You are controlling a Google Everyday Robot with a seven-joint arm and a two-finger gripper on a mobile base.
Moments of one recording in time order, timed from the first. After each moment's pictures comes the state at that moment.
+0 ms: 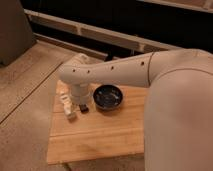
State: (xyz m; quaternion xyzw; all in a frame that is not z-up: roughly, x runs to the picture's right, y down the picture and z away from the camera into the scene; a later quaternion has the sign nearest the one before) arm -0.108 0.103 0.703 -0.26 0.23 0.64 0.68
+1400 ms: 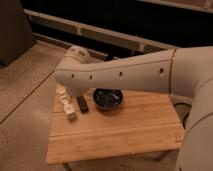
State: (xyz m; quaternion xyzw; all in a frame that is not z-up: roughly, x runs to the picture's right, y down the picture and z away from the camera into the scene) arm -0.122 0.030 0.666 -0.18 0.05 0.49 0.85
